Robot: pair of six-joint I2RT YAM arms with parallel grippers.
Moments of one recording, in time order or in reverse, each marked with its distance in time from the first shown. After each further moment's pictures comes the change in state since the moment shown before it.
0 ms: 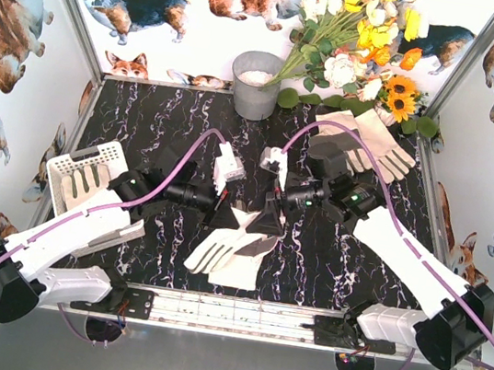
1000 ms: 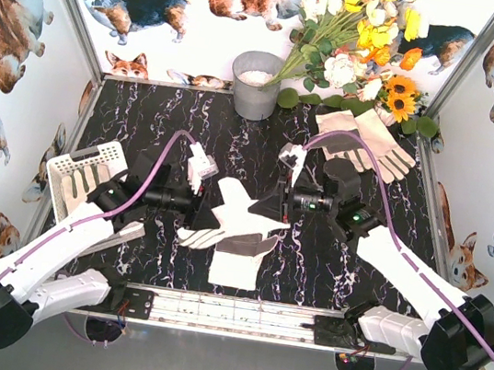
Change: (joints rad) left arm 0.157 -0.149 -0.150 -0.009 0.023 -0.030; right arm -0.045 -0.093 -0.266 0.491 0.125 0.375
